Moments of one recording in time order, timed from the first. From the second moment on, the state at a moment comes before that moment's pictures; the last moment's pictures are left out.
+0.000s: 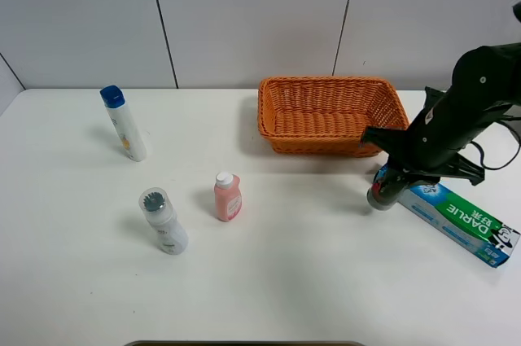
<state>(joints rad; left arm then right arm) 0.05 0.00 -0.51 0.02 1.05 0.01 0.24 1.56 -0.89 0.03 0.71 0.59</state>
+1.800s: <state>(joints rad) 0.05 0.00 -0.51 0.02 1.05 0.01 0.26 1.74 -1.37 0.00 0.58 0.03</state>
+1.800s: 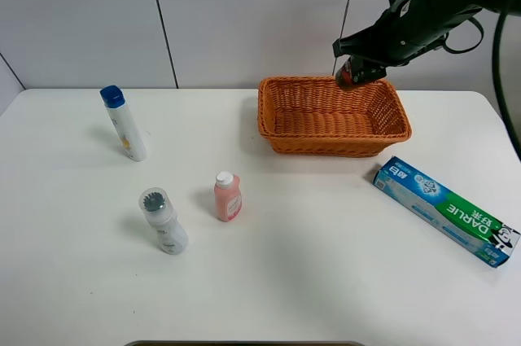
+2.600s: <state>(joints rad) 0.05 0.00 -0.51 0.02 1.05 0.01 0.27 2.01 -1.43 0.00 0.47 -0.01</state>
